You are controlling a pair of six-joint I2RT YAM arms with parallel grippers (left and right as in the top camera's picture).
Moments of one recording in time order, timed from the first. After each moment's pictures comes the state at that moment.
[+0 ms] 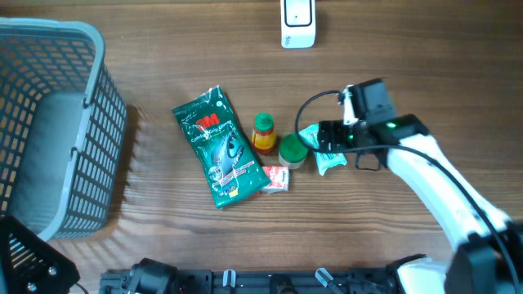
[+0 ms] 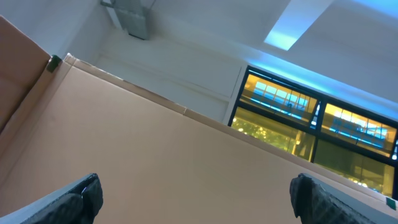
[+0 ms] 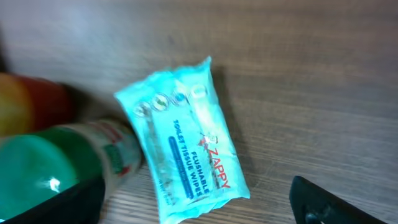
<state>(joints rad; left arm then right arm) -0.31 0.22 1.05 -0.11 -0.36 -0.18 0.32 1.51 0.99 -0.67 -0.05 0.25</state>
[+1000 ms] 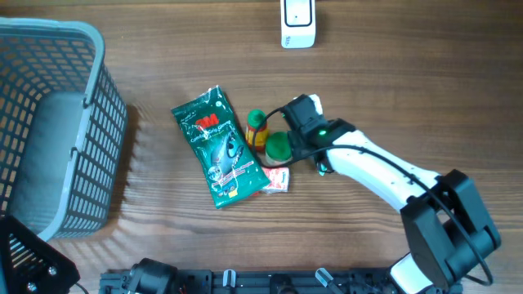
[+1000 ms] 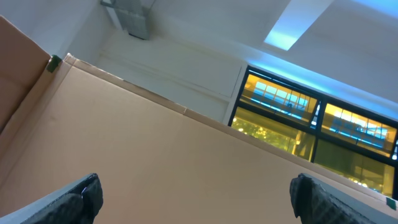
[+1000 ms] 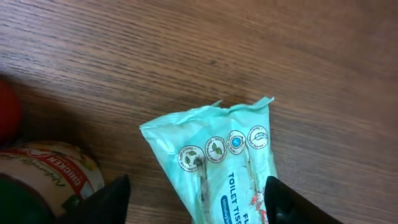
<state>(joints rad) -0.31 0.22 1.05 -0.11 -0.36 -0.18 0.62 1.74 1.04 -0.54 0.34 0.30</state>
